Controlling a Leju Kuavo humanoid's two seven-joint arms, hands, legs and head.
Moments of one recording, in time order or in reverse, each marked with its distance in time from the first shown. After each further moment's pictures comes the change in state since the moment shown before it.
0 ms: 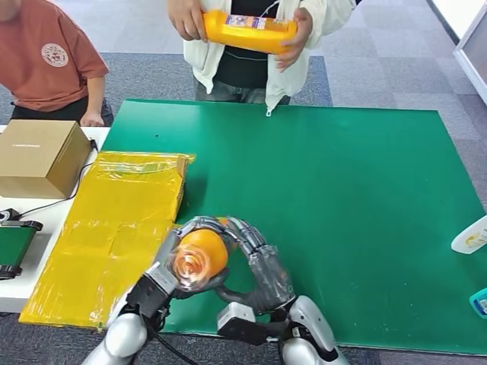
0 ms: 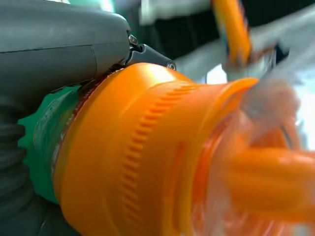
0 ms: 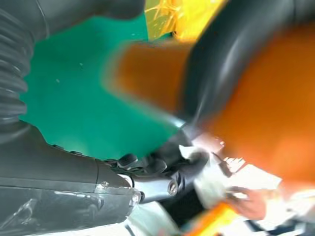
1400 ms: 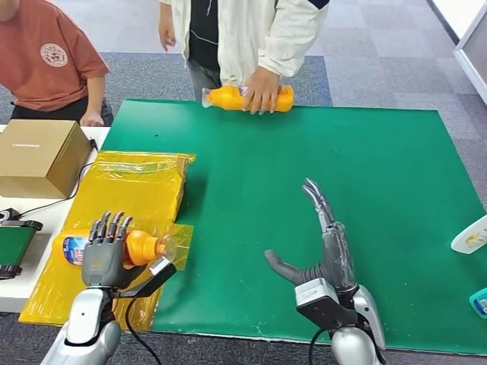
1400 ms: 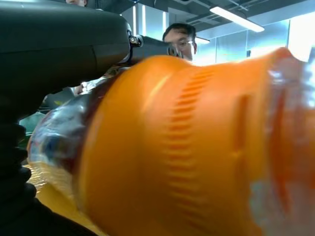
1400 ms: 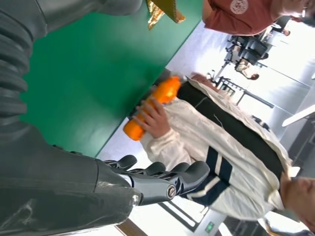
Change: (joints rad) left arm 0.006 0.017 0.405 0.353 -1.159 0.384 0.429; right arm 0.106 0.011 -0.282 -0.333 -0.073 0.116 -0.052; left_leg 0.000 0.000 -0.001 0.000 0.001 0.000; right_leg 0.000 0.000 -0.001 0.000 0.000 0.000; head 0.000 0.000
